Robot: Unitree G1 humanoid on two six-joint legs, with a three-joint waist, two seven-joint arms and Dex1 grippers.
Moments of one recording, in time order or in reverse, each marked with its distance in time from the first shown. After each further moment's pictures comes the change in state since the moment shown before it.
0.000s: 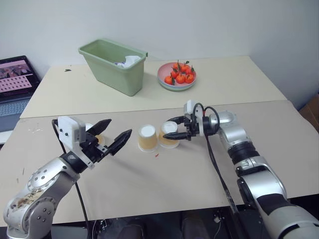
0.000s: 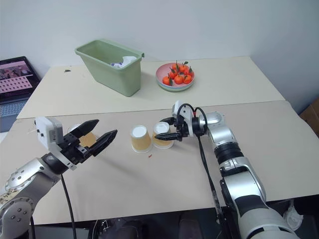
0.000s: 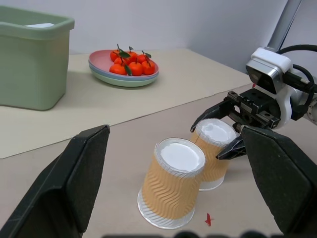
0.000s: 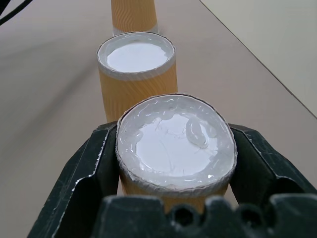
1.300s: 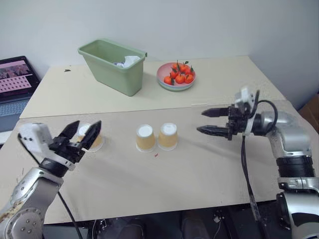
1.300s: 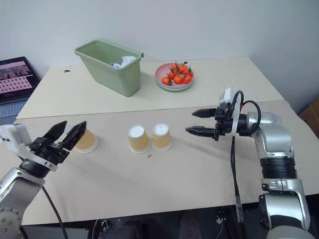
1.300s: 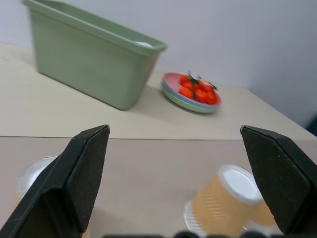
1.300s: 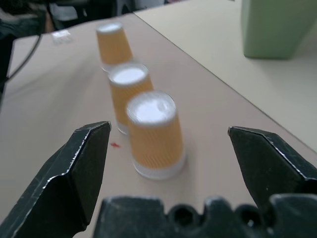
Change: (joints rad) left arm 0.103 -0.102 0.205 0.044 -0.116 -0.074 0.226; right arm 0.250 -0.319 -0.254 -0.622 0.310 0.507 0.013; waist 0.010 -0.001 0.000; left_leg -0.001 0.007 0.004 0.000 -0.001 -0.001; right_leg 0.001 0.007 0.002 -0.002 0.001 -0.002
